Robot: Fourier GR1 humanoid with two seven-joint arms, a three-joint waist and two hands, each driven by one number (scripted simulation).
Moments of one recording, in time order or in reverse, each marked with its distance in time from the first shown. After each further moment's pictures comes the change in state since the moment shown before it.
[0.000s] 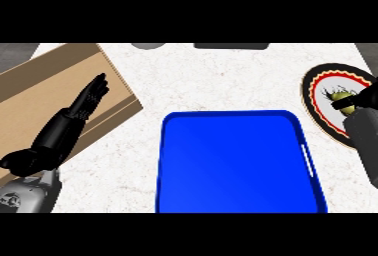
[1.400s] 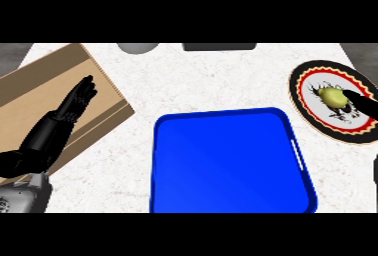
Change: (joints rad) left arm 0.036 -0.006 0.074 0.001 -0.007 -0.036 -0.002; right arm 0.436 0.196 -0.247 -0.907 -0.756 0.026 -0.640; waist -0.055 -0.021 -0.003
